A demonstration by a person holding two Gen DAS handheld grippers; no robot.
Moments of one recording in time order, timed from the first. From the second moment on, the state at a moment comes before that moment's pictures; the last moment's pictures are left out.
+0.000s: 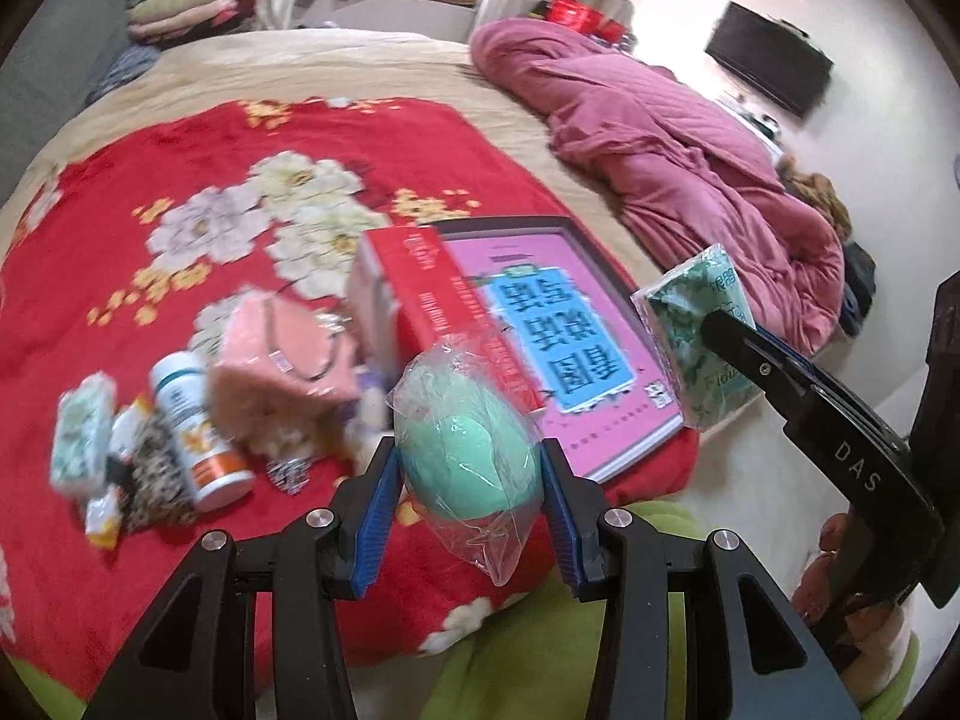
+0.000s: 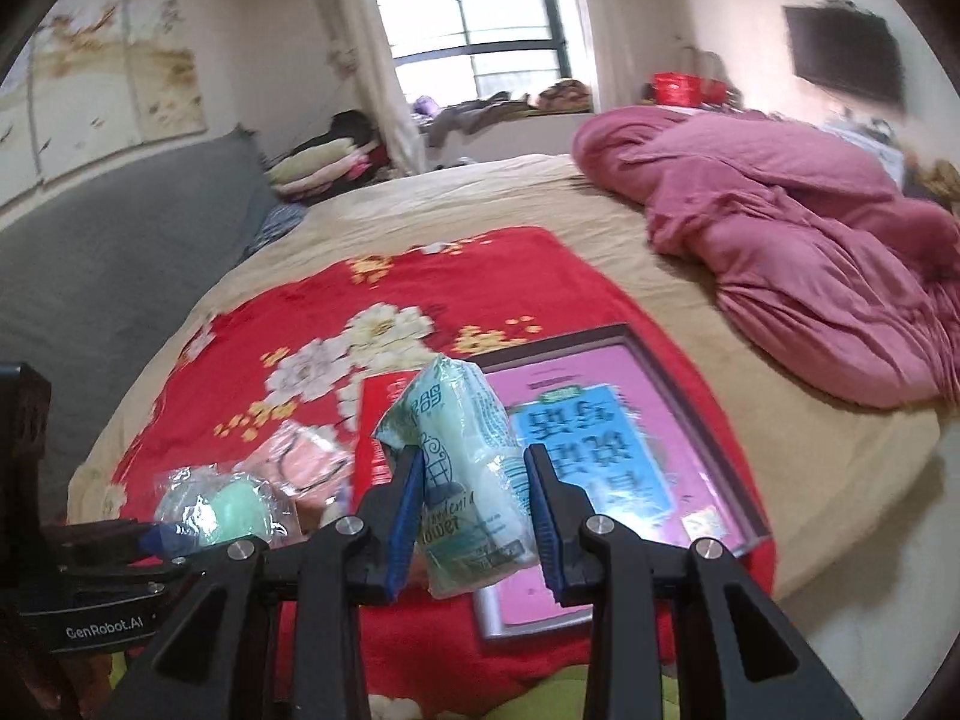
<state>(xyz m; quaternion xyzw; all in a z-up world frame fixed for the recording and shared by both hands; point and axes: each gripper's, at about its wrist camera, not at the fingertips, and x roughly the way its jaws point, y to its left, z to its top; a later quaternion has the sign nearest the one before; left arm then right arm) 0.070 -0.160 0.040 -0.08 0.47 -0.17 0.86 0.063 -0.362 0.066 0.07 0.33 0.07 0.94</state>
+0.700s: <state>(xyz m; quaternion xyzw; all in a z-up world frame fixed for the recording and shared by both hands) 0.132 -0.273 0.006 -0.03 0.50 -0.21 0.84 0.084 -0.450 0.027 0.14 0.36 -0.01 0.92</state>
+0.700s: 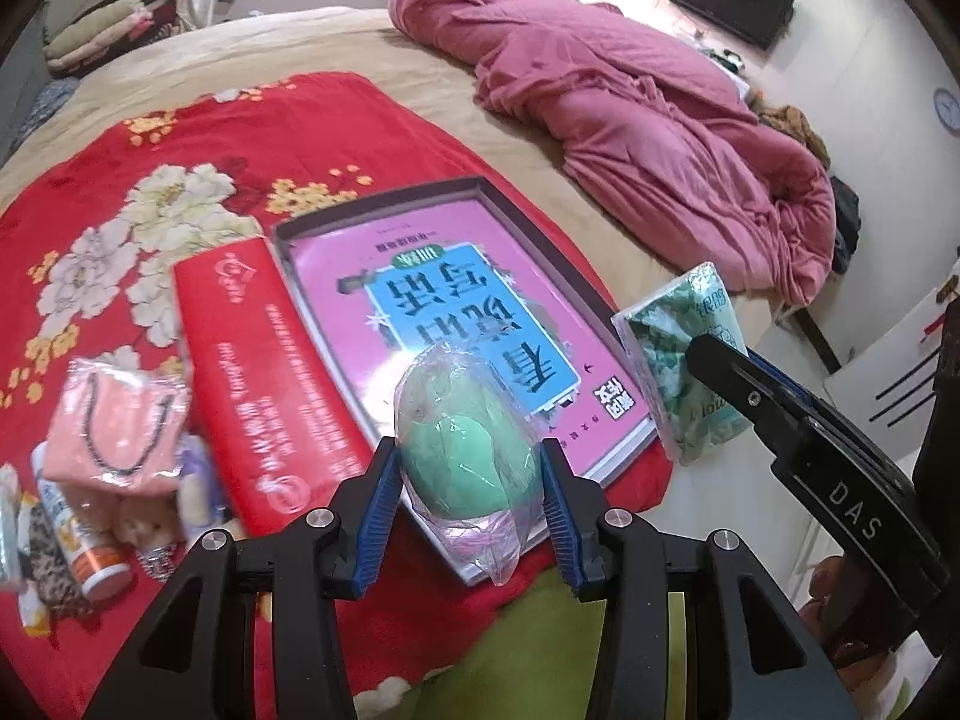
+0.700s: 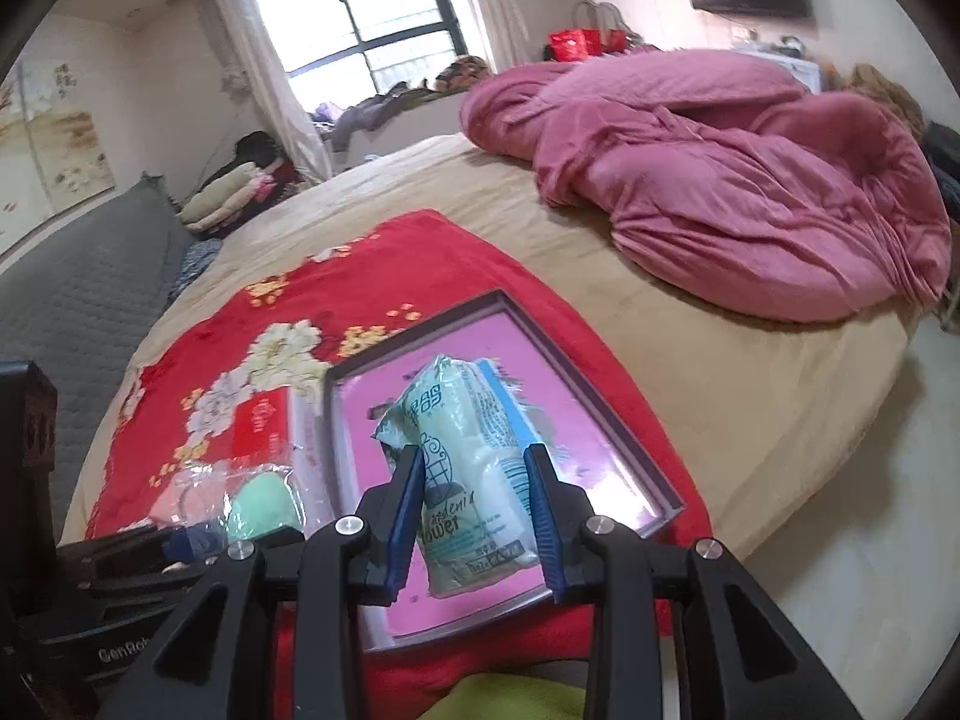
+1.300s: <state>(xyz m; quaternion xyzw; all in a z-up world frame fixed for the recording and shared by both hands) 0.154 -0.324 -0.045 0.01 0.55 -0.23 0.81 0.125 -0.480 -0.045 0.17 0.43 -0.04 0.89</state>
